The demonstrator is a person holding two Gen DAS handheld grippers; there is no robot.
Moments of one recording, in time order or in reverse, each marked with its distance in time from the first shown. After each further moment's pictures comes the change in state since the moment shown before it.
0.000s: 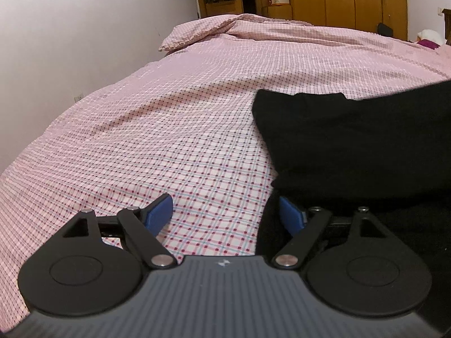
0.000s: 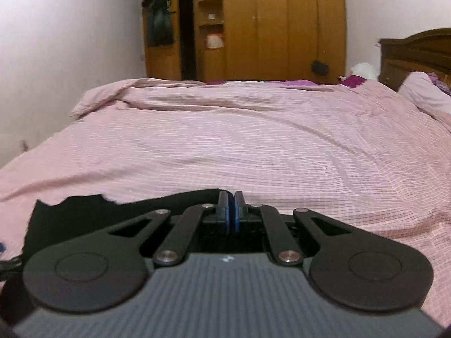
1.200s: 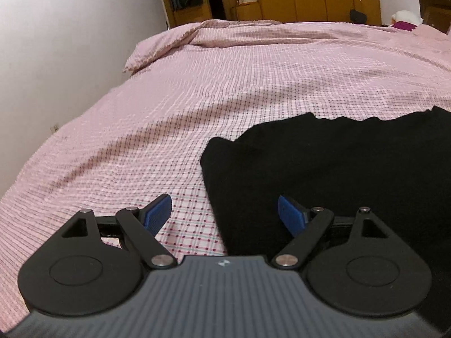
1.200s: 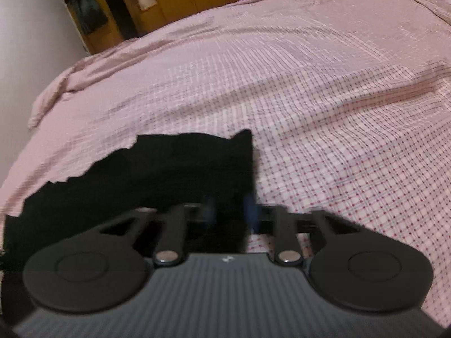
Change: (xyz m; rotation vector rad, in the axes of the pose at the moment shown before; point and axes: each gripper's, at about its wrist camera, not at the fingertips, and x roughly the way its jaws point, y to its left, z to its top) left arm 0.046 -0.049 0.055 0.121 -0.013 -0.065; right arm 0.065 -0.076 -0.086 0.364 0.230 -0.041
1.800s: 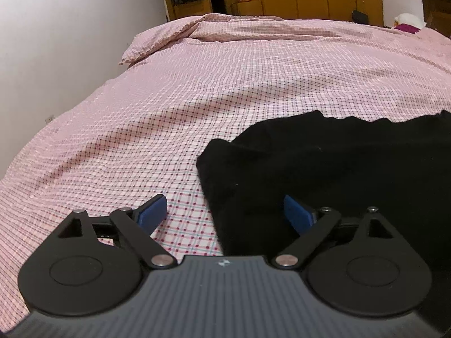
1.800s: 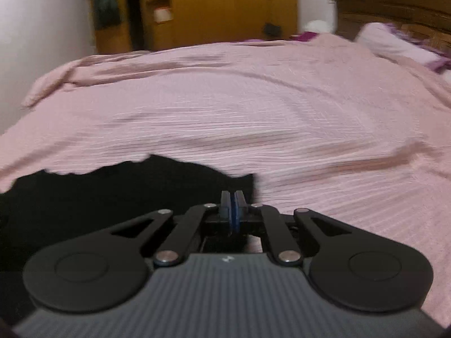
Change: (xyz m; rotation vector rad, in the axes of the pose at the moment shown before) left arm 0.027 0.002 0.004 -0.031 0.019 -0.018; right arm -0.042 0.048 -0.001 -0.225 -0.121 -0.078
